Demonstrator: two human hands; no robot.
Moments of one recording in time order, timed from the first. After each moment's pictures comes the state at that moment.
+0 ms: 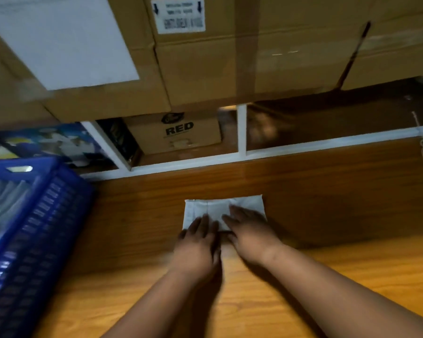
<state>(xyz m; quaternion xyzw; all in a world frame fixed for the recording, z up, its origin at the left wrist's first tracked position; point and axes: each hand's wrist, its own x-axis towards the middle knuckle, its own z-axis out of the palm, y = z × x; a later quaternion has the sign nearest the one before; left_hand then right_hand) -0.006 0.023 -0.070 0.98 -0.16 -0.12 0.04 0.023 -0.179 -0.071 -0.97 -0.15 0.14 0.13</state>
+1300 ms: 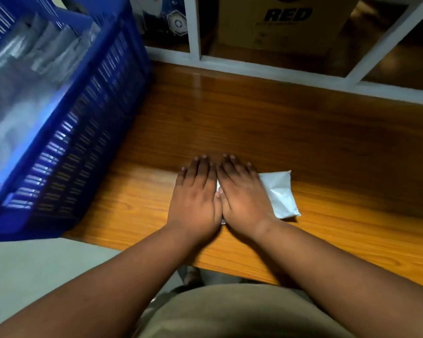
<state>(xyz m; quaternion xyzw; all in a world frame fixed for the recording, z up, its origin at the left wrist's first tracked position) -0.088 0.177 -0.105 0.99 -0.06 -0.02 0.08 -0.045 0.025 -0.108 -0.96 -0.27 0.05 0.09</state>
